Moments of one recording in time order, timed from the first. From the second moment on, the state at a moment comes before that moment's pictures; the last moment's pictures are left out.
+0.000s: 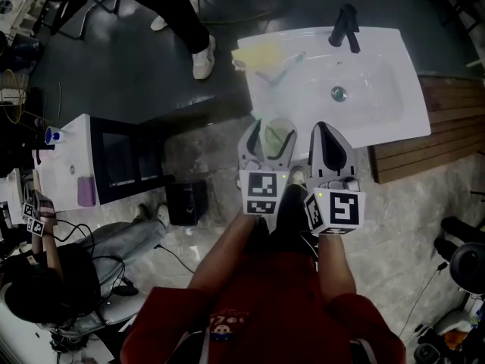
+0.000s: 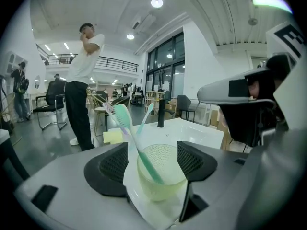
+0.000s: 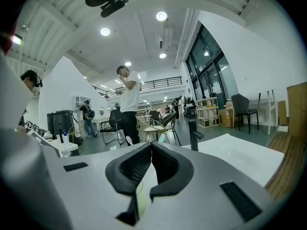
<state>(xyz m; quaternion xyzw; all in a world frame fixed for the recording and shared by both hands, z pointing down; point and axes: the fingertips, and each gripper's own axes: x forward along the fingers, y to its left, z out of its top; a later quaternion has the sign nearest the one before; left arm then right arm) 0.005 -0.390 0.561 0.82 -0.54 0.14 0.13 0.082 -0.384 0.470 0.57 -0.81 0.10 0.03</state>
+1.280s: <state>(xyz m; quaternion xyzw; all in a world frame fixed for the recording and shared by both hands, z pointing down) -0.026 -0.328 0.423 0.84 -0.54 0.02 0.03 0.053 -0.305 0.369 0.59 -0.81 -0.02 -0.01</state>
